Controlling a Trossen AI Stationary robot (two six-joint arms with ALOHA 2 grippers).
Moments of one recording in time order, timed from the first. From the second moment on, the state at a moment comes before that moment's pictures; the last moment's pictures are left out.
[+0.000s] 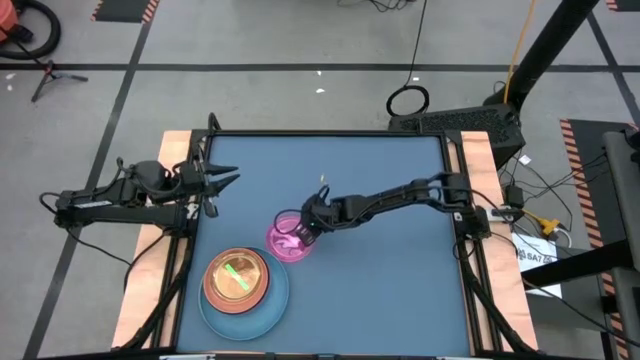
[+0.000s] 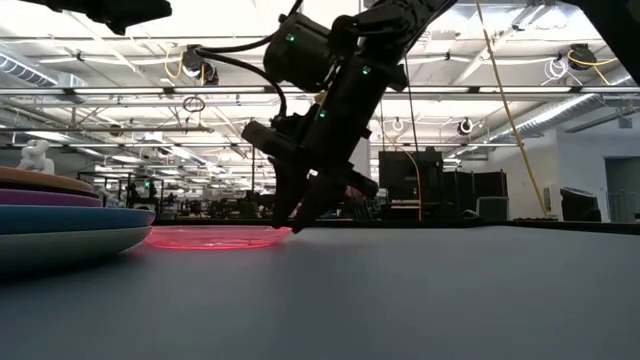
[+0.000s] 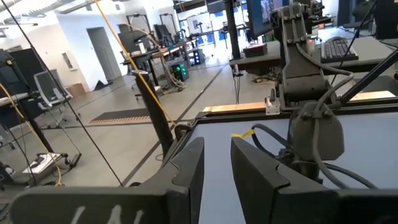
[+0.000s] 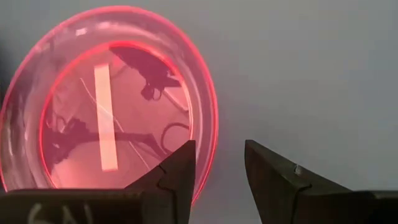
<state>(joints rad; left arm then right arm) 0.07 0.37 0.57 -0.21 -0.22 0.23 0.02 2.10 1.43 -0.37 0.18 0.80</state>
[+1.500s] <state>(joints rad) 0.07 0.37 0.57 -0.18 -0.22 0.21 -0.04 2.03 1.43 -0.35 0.08 0.63</state>
